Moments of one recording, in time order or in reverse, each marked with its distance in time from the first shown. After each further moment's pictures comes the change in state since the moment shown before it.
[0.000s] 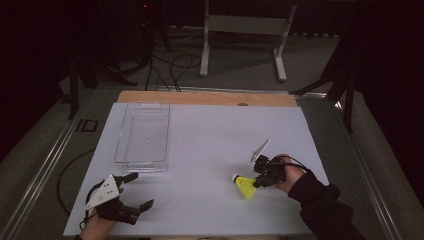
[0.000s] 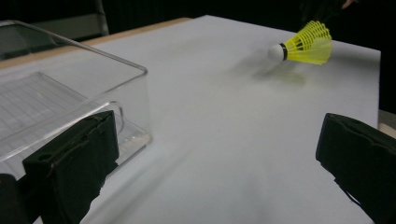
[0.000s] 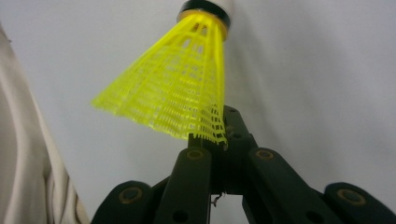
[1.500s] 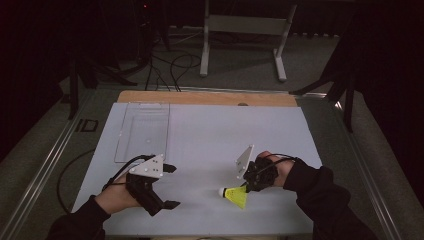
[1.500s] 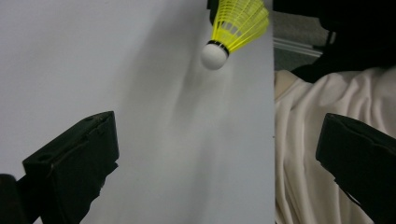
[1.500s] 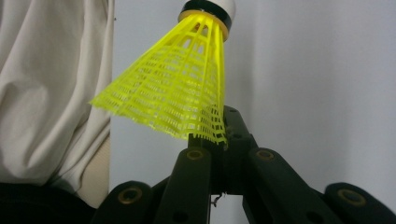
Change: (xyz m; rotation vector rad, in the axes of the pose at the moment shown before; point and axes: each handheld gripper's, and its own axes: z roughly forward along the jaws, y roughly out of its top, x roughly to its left) left arm -0.022 0.123 0.062 0.374 -0.427 0.221; right arm 0.036 0.036 -0.018 0.002 0.107 -0.452
